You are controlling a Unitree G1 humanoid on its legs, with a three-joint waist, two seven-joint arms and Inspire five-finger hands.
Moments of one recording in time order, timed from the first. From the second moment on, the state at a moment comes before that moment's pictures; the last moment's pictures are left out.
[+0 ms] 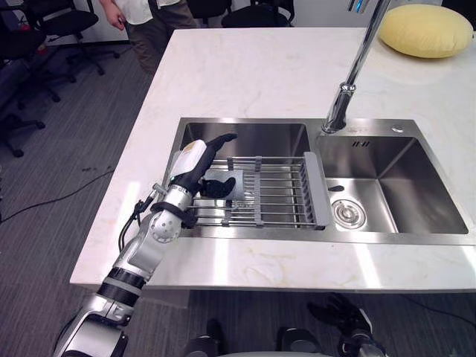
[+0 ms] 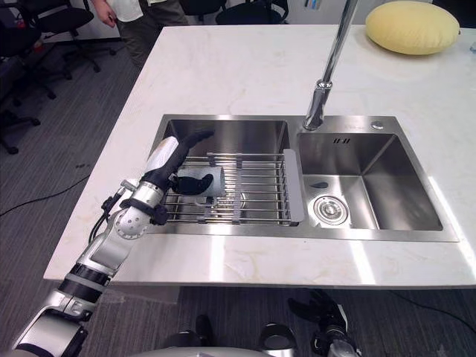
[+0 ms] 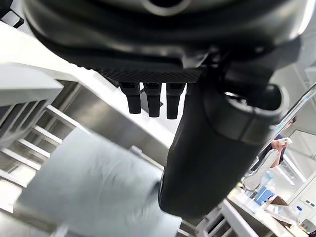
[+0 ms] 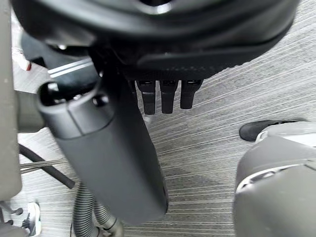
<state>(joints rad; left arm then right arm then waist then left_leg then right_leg) -0.33 0.47 -0.28 0.15 0.35 -0.14 0.07 0.17 -0.15 -0.21 0.86 0.18 -0.09 0.04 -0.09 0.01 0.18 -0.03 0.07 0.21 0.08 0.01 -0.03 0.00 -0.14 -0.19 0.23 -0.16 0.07</state>
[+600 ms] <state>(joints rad) -0.18 0.53 -0.26 0.11 0.38 -0.16 0.02 0.17 -0.16 -0.15 0.88 0.09 -0.08 0.04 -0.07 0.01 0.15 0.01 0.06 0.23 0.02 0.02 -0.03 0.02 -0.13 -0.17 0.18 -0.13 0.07</state>
